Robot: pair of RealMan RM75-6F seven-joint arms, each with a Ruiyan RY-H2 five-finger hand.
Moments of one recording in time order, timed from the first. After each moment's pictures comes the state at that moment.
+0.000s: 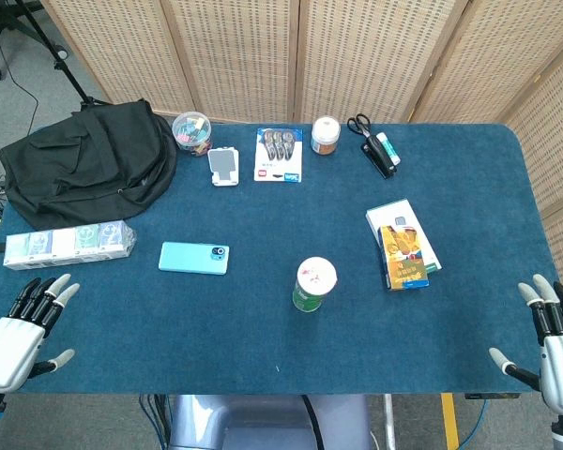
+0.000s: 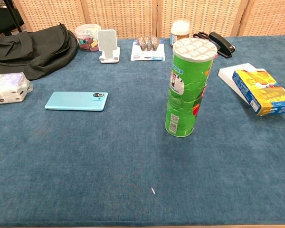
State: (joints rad) left arm -0.10 -1.12 0.09 -1.57 1.77 1.56 -0.01; right arm -0.08 -1.06 0.07 -1.86 -1.62 1.70 -0.20
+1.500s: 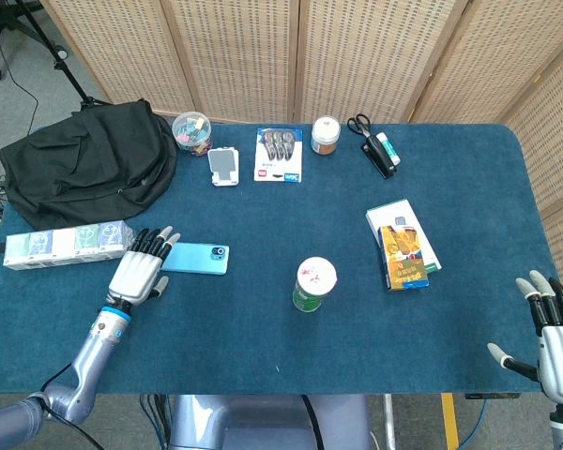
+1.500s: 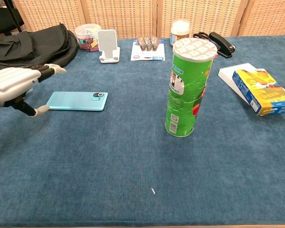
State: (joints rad) left arm -0.51 -1.63 -0.15 -1.25 1.34 1.05 0.31; right arm -0.04 -1.05 0.08 -1.86 -1.54 1.62 -0.14
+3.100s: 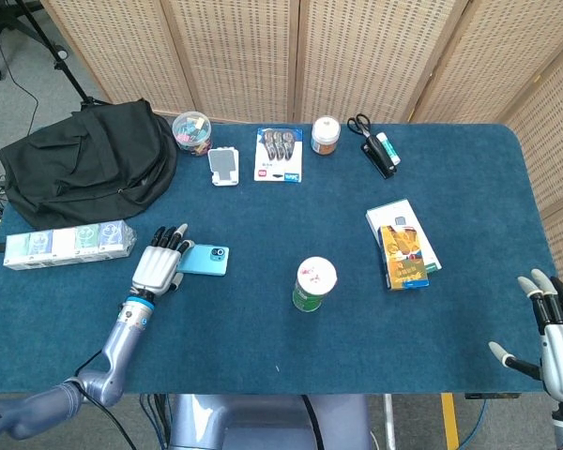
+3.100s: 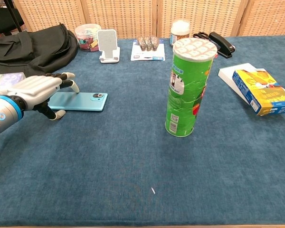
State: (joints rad) left arm -0.61 -1.79 -0.18 -1.06 1.21 1.00 0.34; right arm -0.04 -1.04 0.08 -1.85 -1.53 1.62 -0.11
